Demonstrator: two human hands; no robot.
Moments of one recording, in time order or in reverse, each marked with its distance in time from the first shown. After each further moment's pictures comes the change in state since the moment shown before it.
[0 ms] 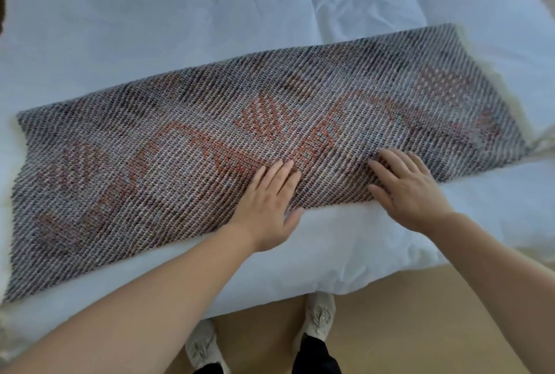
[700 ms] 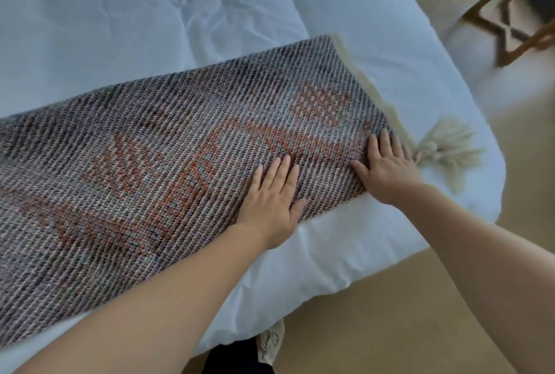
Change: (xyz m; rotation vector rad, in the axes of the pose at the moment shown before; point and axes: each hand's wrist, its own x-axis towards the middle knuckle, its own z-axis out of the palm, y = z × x) left_hand 0.180 0.163 0.009 -0.020 -0.077 0.053; right_hand -0.007 0.200 -0.007 0.023 -0.326 0.569
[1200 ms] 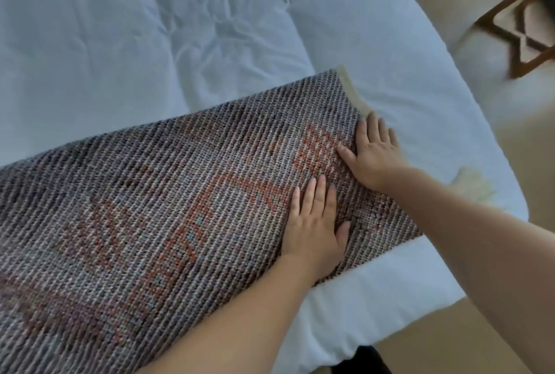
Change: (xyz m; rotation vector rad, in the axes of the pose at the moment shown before) left_hand 0.097 0.042 -0.005 -0.088 0.116 -0.031; right_hand 0.120 -0.021 -0.063 0.068 0.016 -0.063
